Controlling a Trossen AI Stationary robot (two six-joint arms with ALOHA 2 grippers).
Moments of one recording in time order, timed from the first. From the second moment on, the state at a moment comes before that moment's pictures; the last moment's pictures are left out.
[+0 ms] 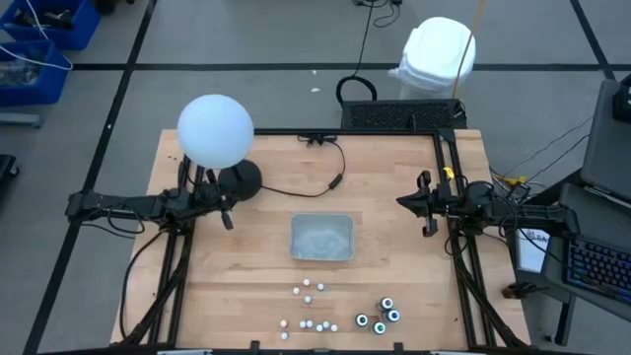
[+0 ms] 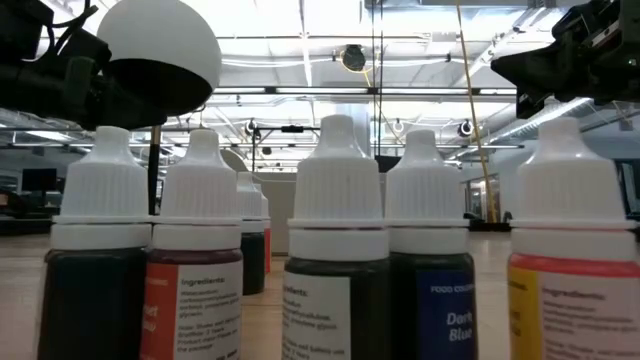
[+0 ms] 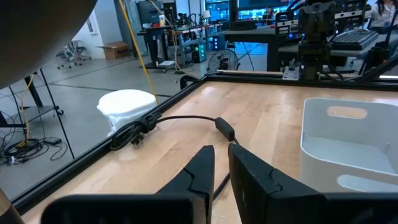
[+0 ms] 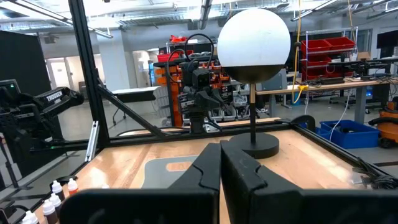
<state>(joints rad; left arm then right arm) -0.05 0.17 0.01 0.06 -0.45 0.02 -0.11 0.10 0.01 0.24 -0.08 0.11</state>
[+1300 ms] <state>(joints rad) -0.05 0.17 0.01 0.06 -0.45 0.02 -0.11 0.10 0.01 0.26 -0.06 0.11</state>
